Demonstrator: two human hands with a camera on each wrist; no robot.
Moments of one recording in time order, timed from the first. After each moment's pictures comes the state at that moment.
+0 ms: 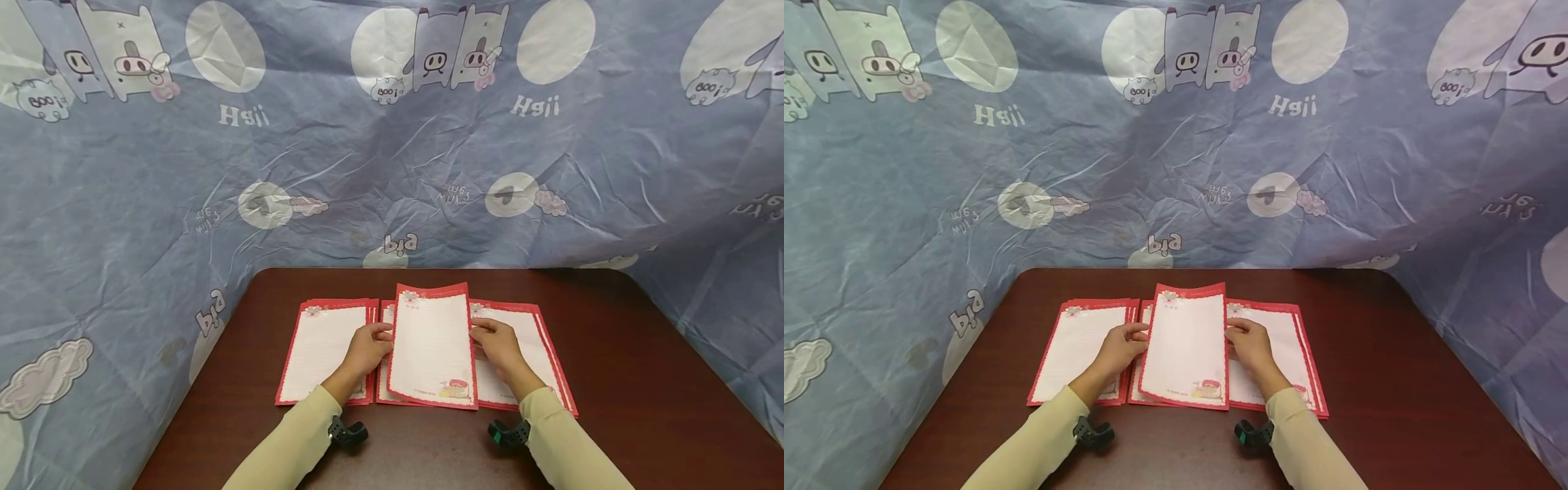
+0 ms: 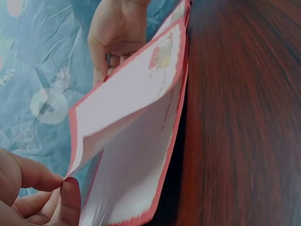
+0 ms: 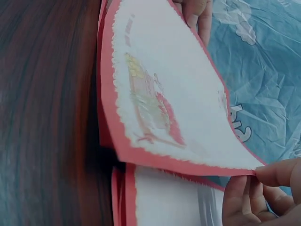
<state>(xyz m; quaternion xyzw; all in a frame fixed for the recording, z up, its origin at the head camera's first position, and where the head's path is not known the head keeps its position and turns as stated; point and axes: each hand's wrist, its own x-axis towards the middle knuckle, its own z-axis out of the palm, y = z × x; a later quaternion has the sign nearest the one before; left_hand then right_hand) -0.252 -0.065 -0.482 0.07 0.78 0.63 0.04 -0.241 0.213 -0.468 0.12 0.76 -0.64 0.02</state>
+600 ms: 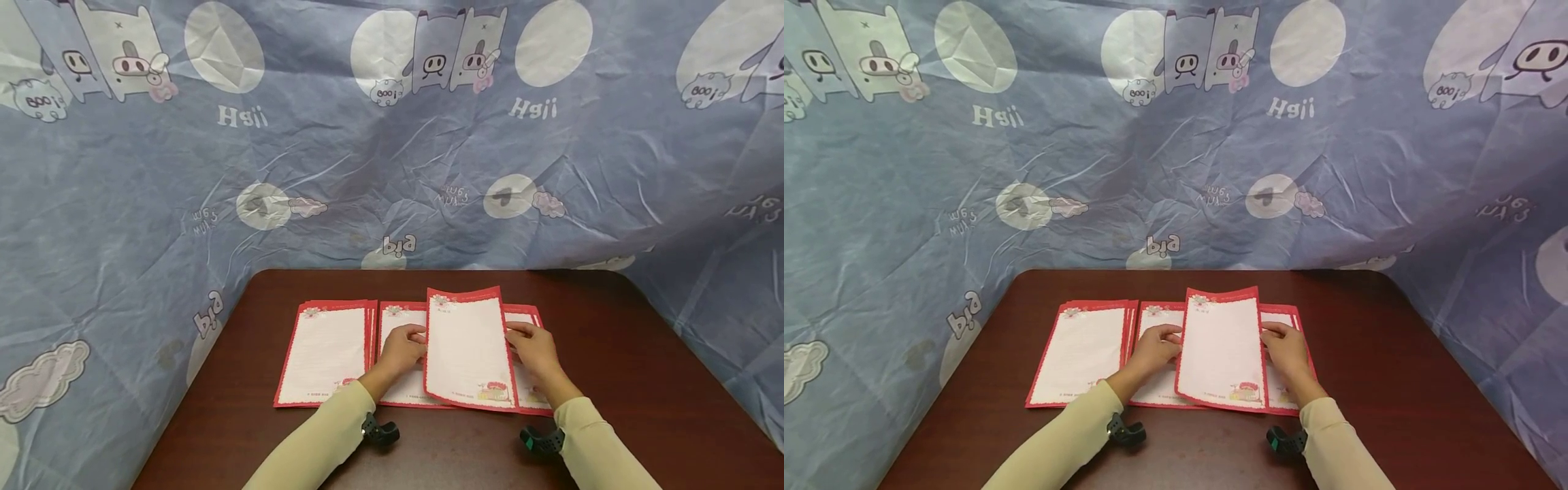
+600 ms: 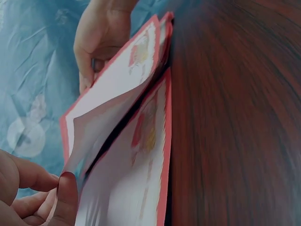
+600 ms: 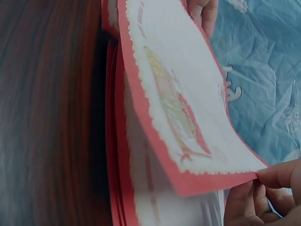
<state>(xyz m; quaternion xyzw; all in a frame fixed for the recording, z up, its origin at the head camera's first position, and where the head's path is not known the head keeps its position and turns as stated) -0.253 -0.002 -0.485 0.08 0.76 0.64 0.07 -0.225 0.269 -0.462 0.14 0.81 -0.57 -0.02</state>
